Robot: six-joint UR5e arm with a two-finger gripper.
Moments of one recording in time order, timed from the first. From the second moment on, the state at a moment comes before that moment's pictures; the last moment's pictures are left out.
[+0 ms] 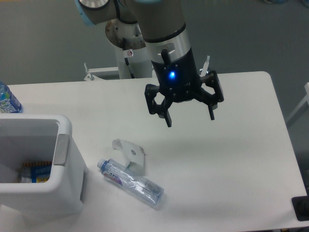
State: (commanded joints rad) arm 2.38 -1.79 -1.35 -1.12 1.71 0.43
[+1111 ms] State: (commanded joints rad) arm 2.30 -1.78 -1.69 -1.06 1.65 0.35
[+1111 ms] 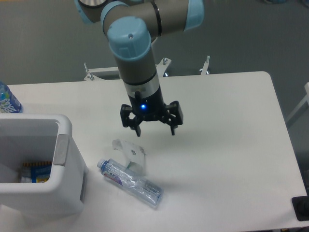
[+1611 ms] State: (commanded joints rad) arm 2.26 -1.85 -1.73 -1.06 1.62 0.30
